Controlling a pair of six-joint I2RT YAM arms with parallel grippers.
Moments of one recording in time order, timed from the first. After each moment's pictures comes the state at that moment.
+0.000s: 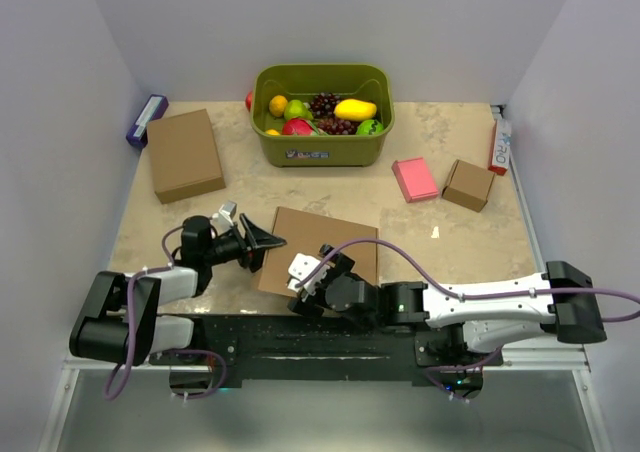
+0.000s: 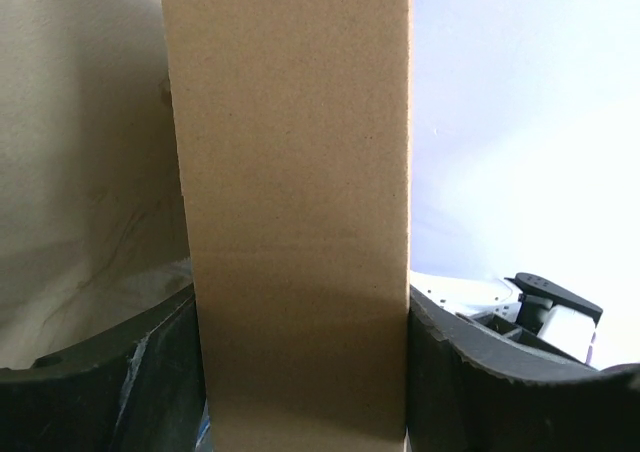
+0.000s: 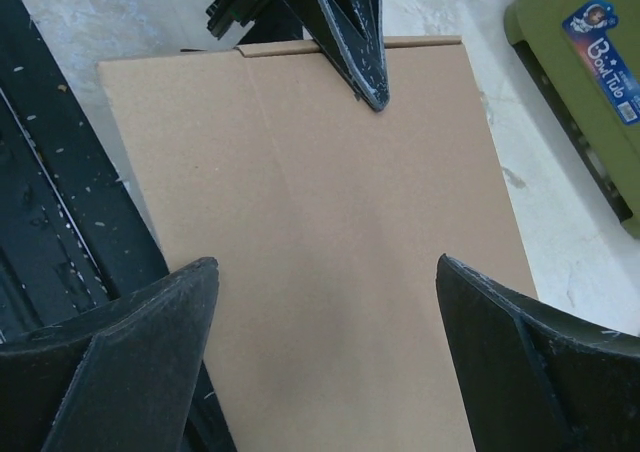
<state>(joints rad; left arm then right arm) -0.14 1.29 0.20 0.64 0.90 -1.25 1.48 1.22 0.79 -0.05 0.58 -0.08</state>
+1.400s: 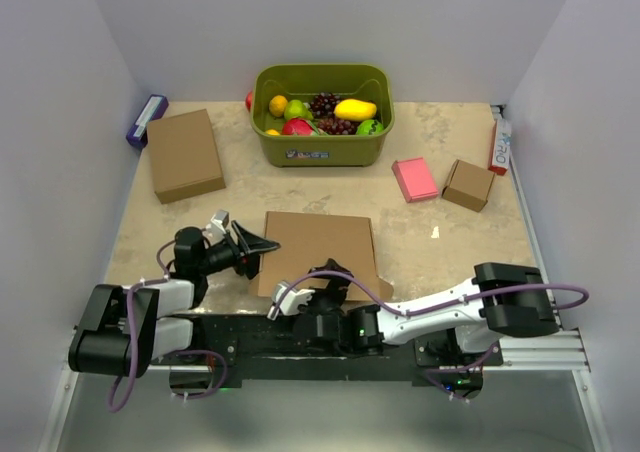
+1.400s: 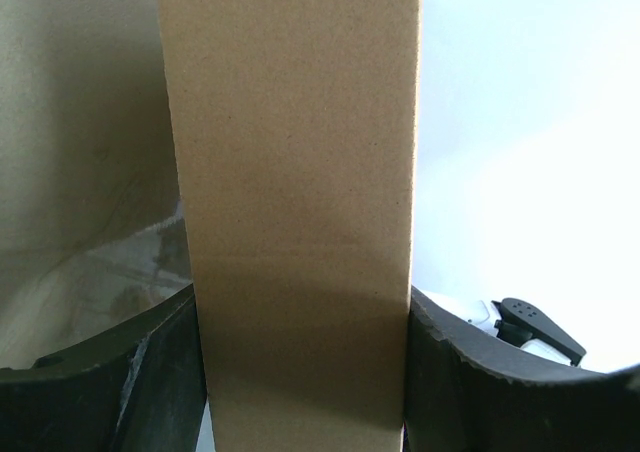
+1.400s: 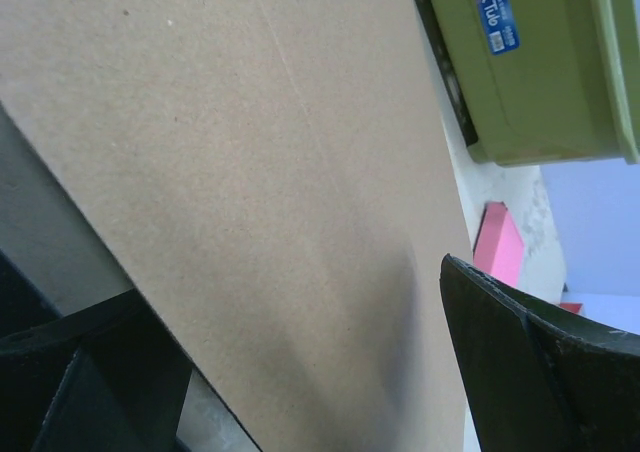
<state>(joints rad) -0.09 1.23 0.10 0.74 0.92 -1.37 1.60 1.52 0.79 -0.04 1.05 -0.19</state>
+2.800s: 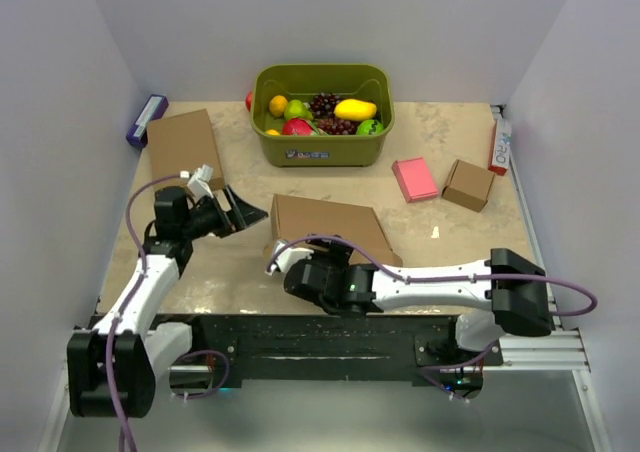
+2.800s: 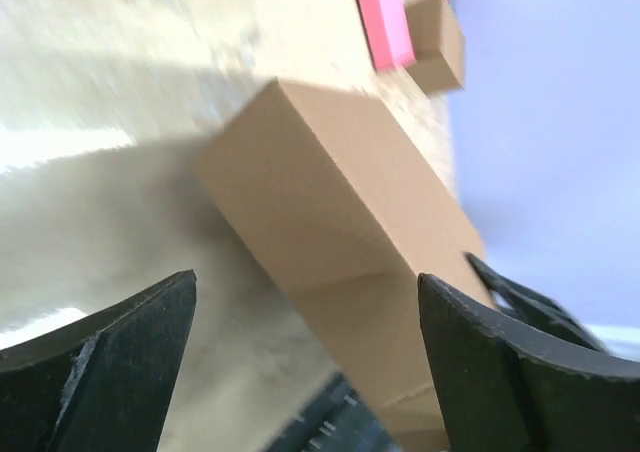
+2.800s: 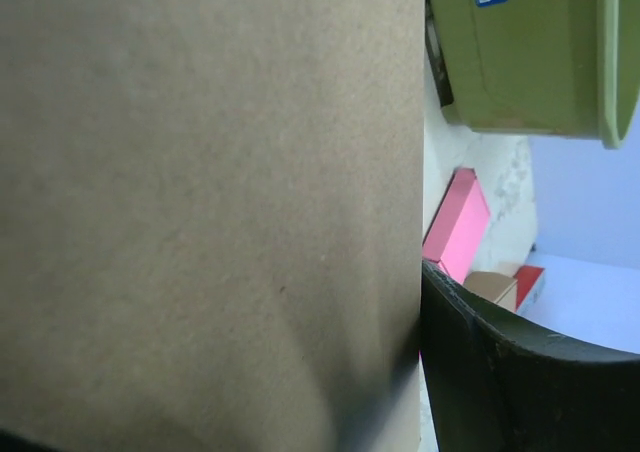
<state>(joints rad) -0.01 1.05 0.47 0.08 0.80 -0.71 1.40 1.54 1.00 -0.37 0.91 -0.23</state>
